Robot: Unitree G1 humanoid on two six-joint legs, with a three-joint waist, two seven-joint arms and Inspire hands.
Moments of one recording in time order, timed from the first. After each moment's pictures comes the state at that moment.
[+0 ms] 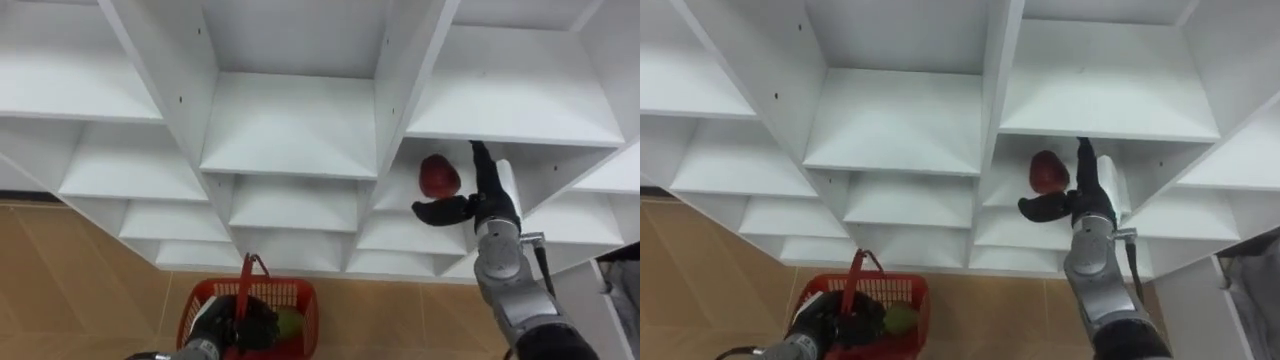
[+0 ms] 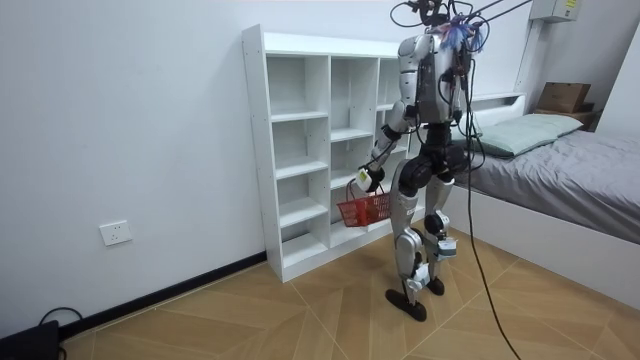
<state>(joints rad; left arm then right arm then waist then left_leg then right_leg) -0.05 0.16 -0.18 0.90 -0.13 0.00 -0.05 -0.33 -0.24 0.13 0.75 -0.11 -0.07 -0.36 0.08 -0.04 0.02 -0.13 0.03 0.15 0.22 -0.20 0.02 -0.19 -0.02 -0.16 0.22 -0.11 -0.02</state>
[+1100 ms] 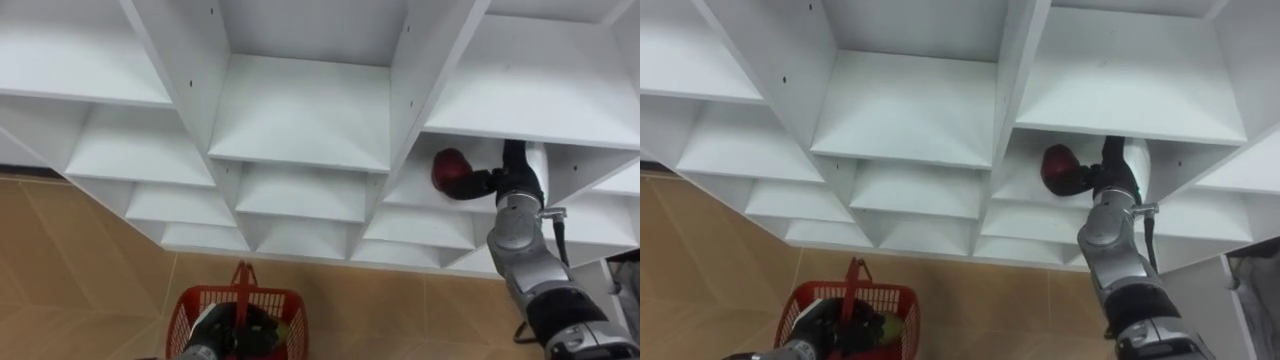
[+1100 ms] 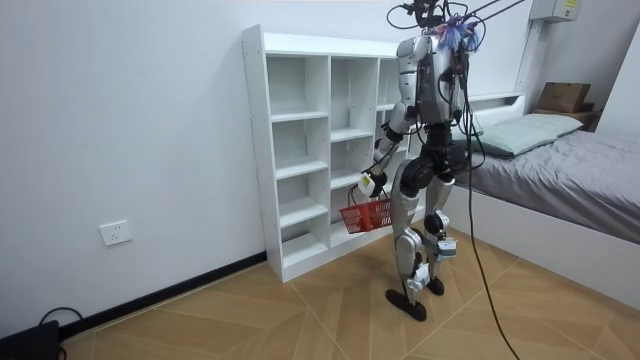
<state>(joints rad) -0.05 0.16 -0.19 0.93 -0.13 0.00 -0.05 -0.45 -0.29 0.13 0.90 -0.11 -0.07 -0.44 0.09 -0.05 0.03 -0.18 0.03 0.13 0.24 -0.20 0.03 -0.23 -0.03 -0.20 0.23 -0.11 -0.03</state>
